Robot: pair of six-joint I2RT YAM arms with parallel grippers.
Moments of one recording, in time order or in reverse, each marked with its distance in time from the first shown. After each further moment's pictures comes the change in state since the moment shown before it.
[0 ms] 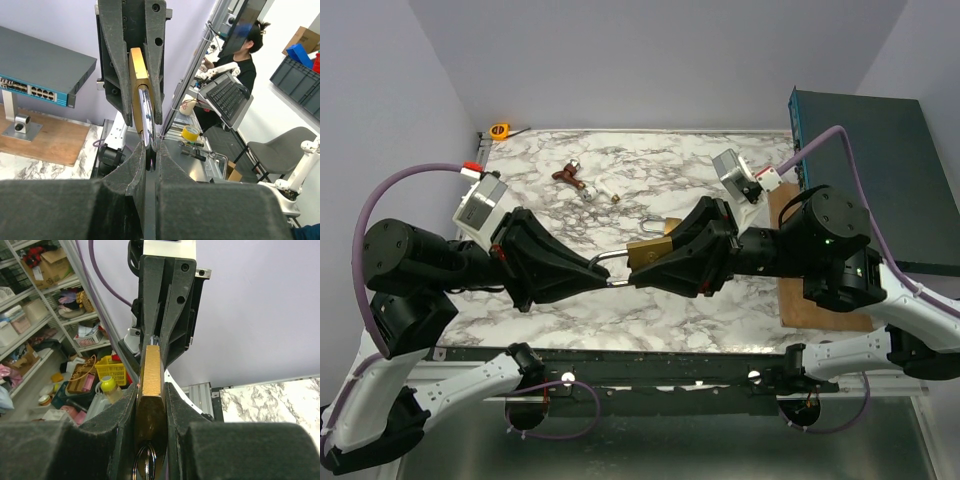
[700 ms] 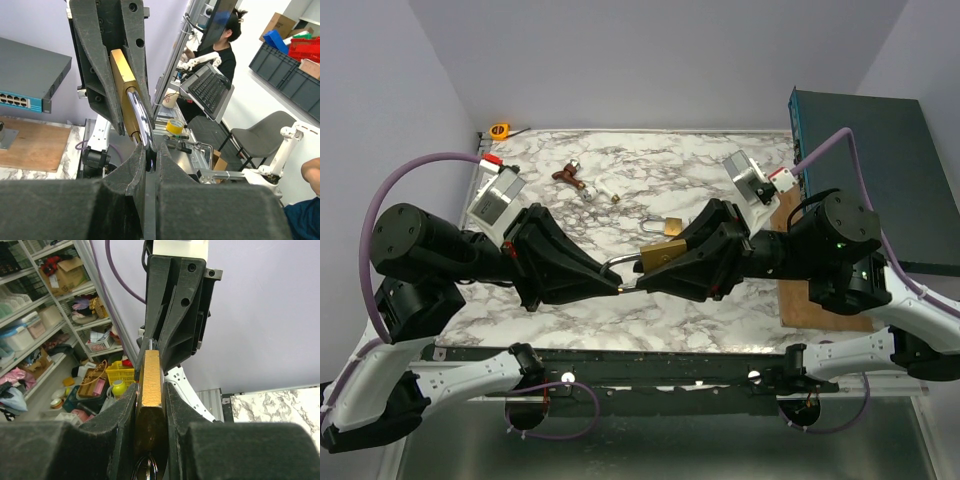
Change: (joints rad) left arm -0.102 0.082 0.070 -0.001 0.009 0.027; right arm 0.008 -0.027 -0.033 0.049 -0.004 0.032
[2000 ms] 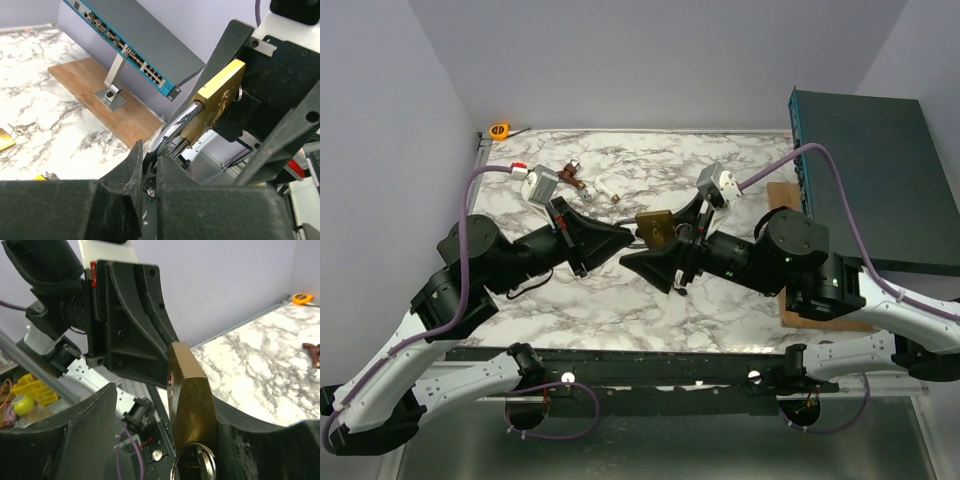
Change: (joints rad) left arm 0.003 -0.064 -0.257 -0.049 -0.570 0.003; right arm -0.003 -0.022 -0.126 -0.059 0.428 -0.083
